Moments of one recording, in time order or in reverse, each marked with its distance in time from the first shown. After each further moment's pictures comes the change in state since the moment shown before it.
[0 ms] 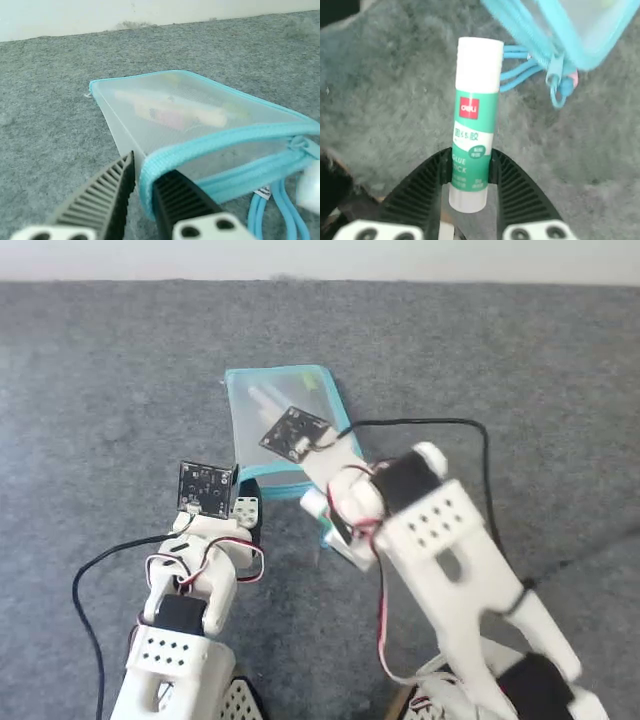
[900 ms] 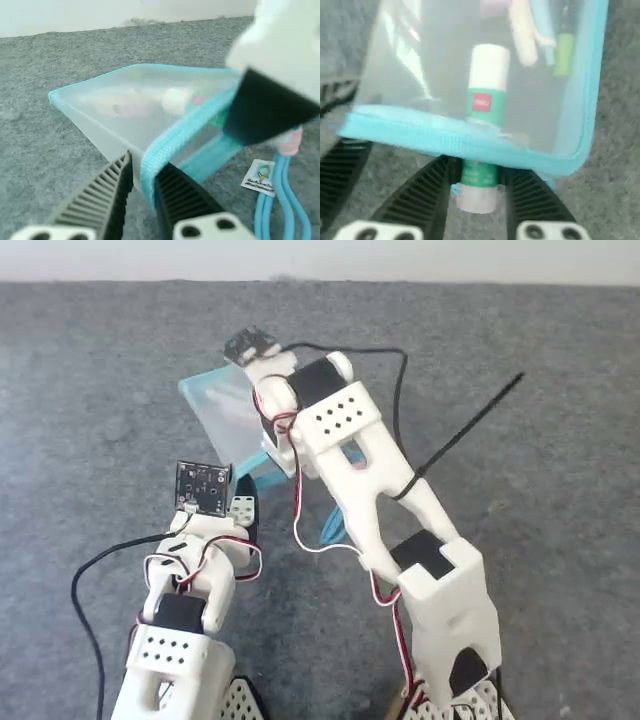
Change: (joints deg) left arm -0.4 0.0 0.0 0.0 0.4; right arm -0.1 49.1 -59.4 4.9 -9.7
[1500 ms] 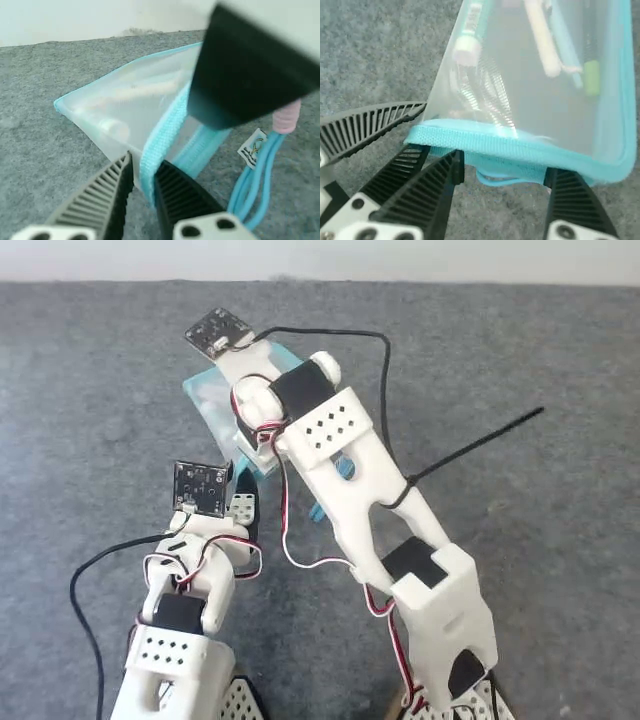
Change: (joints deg) left arm 0.1 -0.1 -0.2 -0.4 0.2; right arm -3.4 -3.6 -6.2 1.2 -0.6
